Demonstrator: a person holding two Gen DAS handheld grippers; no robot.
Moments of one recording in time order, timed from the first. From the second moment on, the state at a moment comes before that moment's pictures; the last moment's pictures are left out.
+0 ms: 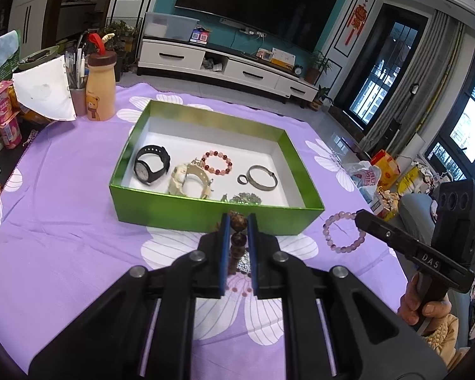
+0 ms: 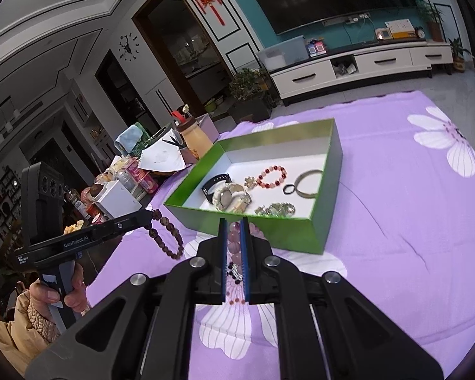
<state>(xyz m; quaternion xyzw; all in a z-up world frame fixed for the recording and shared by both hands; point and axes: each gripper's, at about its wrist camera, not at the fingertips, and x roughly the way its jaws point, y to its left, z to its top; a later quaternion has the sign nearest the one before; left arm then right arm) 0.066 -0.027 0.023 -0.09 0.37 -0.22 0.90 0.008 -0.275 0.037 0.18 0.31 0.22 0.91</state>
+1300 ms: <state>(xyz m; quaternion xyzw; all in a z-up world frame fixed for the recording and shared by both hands) 0.122 -0.050 0.049 -0.07 0.35 -0.25 0.90 0.061 -0.255 0.069 0.14 0.30 0.21 0.92</state>
